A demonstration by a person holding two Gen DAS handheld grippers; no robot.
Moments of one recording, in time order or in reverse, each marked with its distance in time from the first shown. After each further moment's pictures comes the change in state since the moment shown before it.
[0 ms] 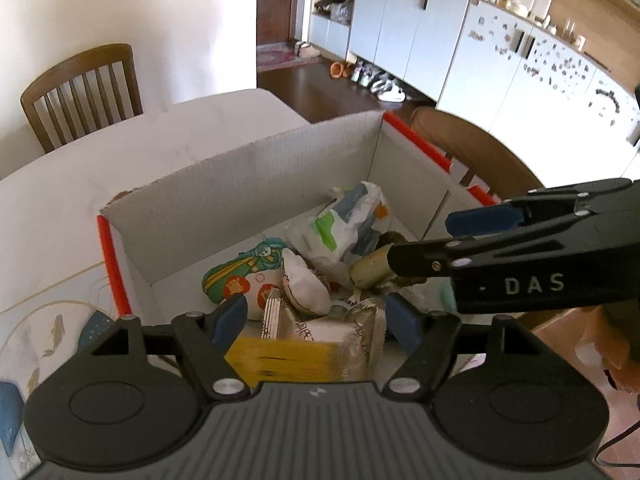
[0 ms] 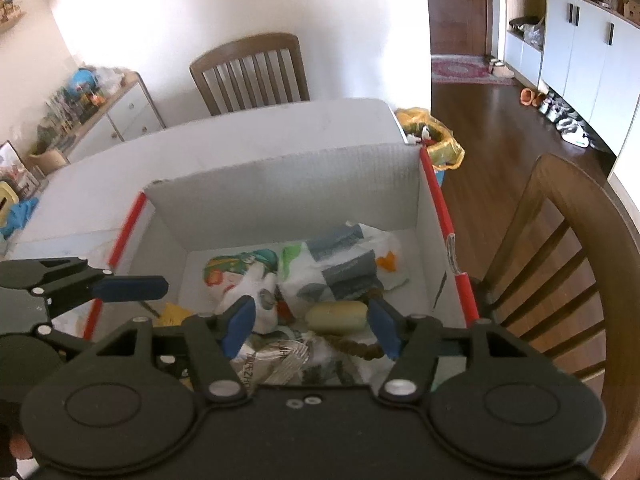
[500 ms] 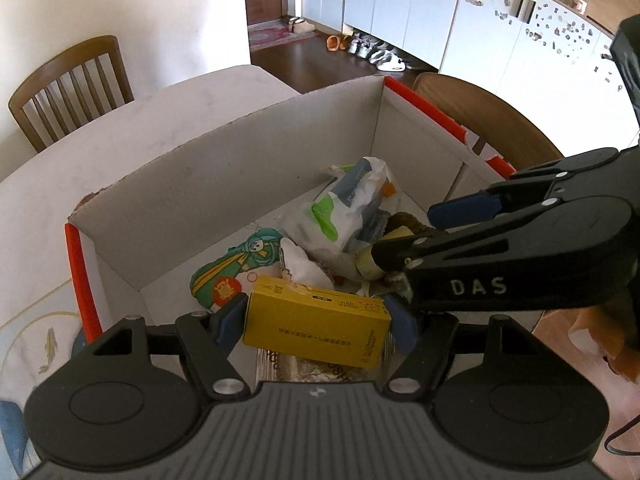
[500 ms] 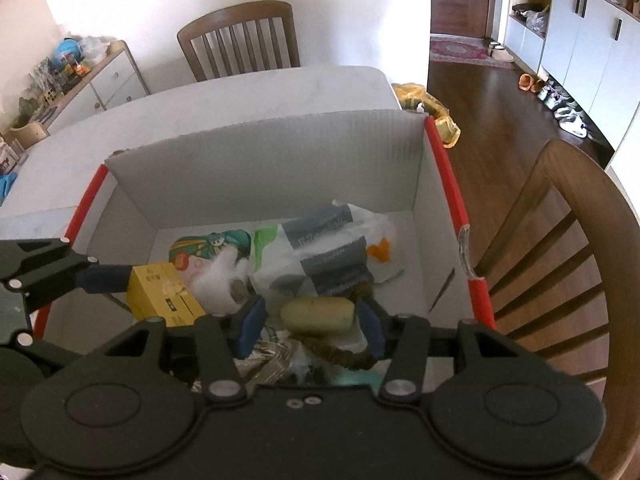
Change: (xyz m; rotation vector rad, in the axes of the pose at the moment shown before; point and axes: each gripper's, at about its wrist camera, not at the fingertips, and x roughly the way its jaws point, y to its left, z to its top) left arm 0.038 -0.008 0.008 0.060 0.090 0.035; right arm 0.048 -0.009 0.004 -0.024 0.096 -0.039
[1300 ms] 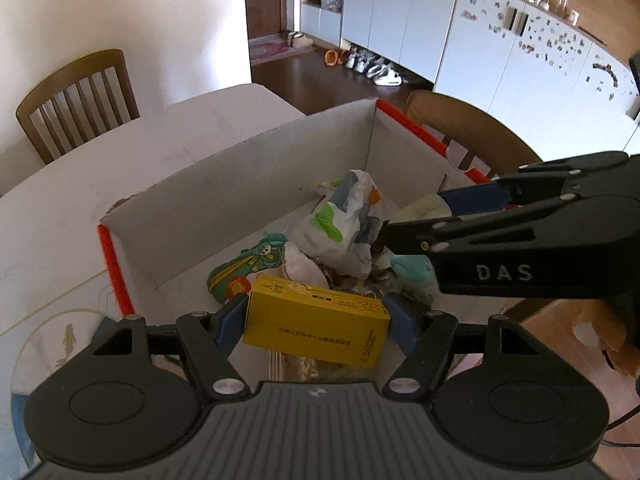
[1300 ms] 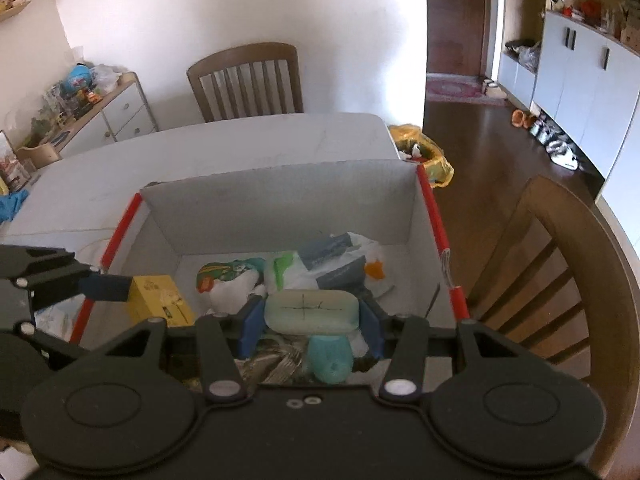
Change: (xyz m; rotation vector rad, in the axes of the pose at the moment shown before) left arm -0.030 0.000 -0.005 0.006 -0.037 -0.004; right arm -0.032 0.009 -0.008 -0.010 -0.104 -0.014
